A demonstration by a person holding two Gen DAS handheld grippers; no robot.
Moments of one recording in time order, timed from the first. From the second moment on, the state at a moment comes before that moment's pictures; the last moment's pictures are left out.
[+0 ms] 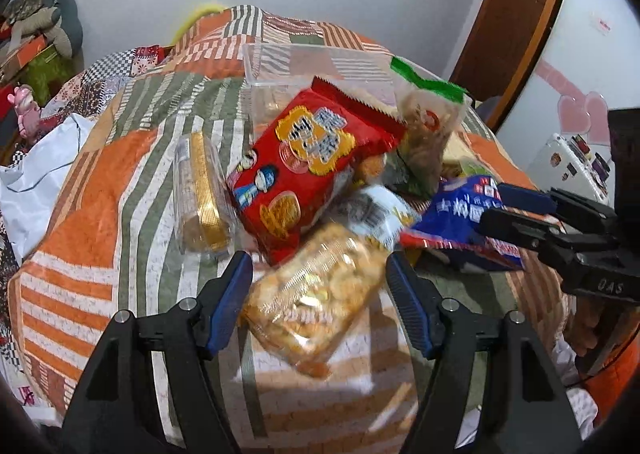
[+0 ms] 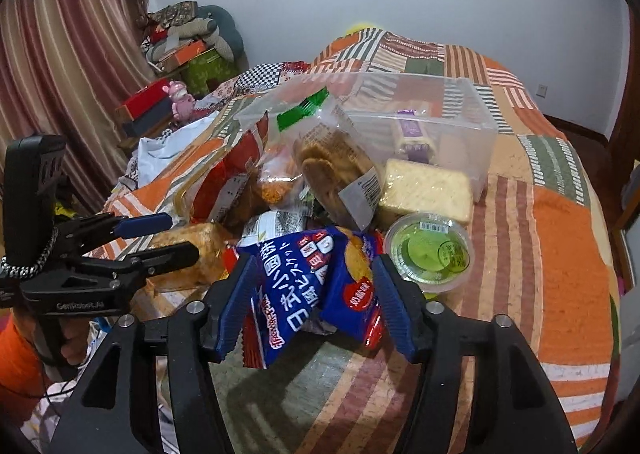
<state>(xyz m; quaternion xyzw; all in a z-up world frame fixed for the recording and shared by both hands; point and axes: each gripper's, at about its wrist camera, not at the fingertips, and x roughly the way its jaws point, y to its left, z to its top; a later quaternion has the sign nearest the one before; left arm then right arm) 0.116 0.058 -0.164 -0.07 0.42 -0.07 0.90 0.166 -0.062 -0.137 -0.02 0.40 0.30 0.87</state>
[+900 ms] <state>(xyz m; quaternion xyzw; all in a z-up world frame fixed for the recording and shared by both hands) 0.111 0.054 -0.183 -0.08 0.42 -0.08 0.90 0.164 -0.049 -0.151 -0.03 0.40 0.30 0.86</state>
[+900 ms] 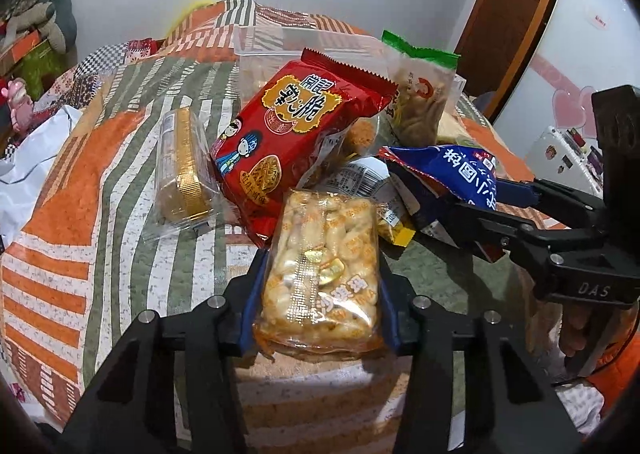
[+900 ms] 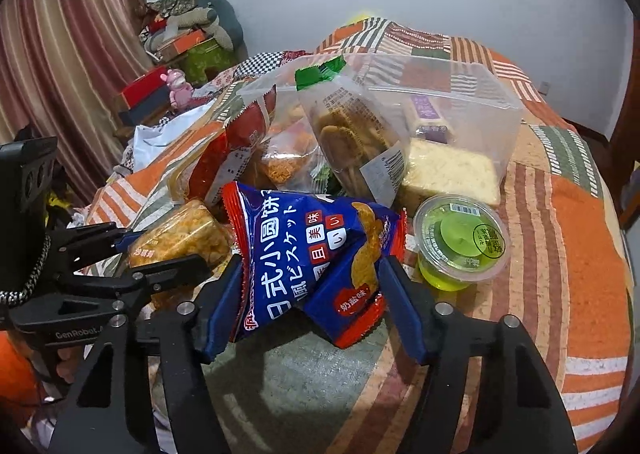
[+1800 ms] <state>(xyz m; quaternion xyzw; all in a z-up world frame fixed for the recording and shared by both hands) 0.110 0.051 -0.090 -0.07 0.31 -0.07 0.94 0.155 -0.078 -0.078 0.01 0.31 0.30 0.90</state>
